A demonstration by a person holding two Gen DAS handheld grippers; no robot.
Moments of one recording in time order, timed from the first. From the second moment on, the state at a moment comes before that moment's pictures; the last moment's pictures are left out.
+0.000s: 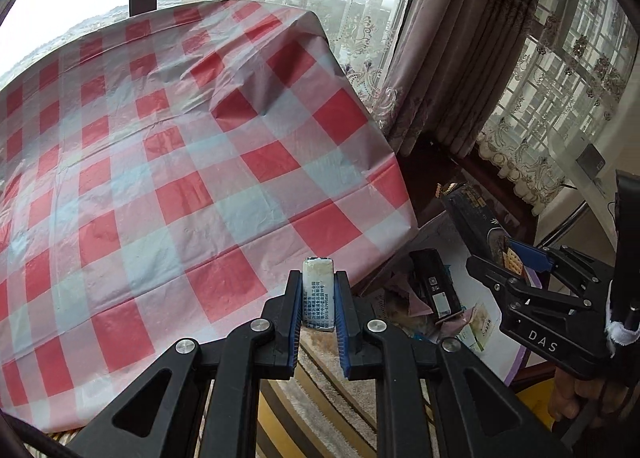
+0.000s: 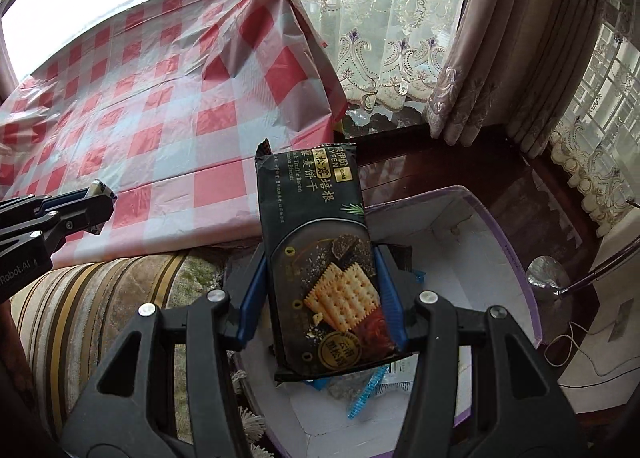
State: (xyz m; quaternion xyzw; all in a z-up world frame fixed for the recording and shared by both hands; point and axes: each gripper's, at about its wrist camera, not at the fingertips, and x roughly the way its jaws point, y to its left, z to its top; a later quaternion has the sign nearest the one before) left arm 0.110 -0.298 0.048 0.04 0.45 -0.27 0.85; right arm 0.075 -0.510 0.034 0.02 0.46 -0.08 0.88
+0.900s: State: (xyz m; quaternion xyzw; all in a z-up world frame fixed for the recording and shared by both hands) left arm 0.048 -0.373 0.037 0.04 0.50 -0.34 0.80; right arm 0.013 -0.567 0.030 0.06 0.46 -0.17 0.87
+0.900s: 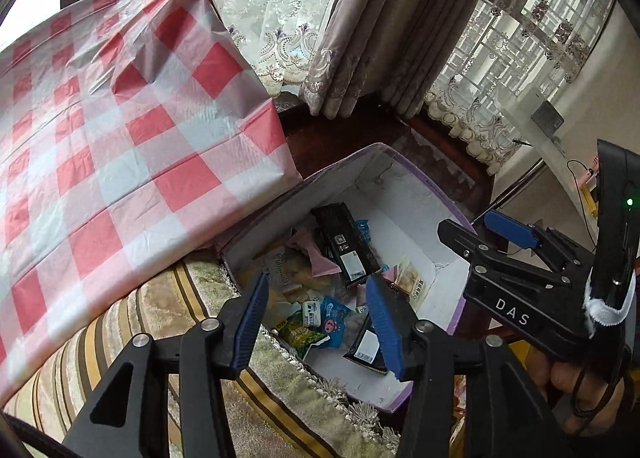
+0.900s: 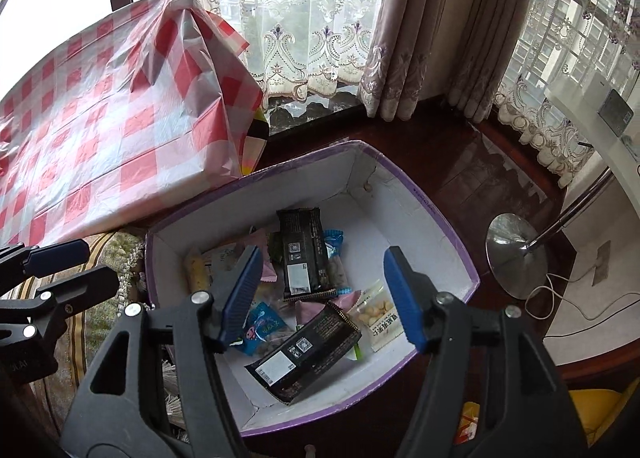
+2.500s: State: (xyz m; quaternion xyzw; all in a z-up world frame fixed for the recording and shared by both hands) left arm 0.021 -0.364 0.005 0.02 0.54 -0.37 0.75; right arm -0.021 -0.554 0.016 0.07 0.51 -0.21 0.83
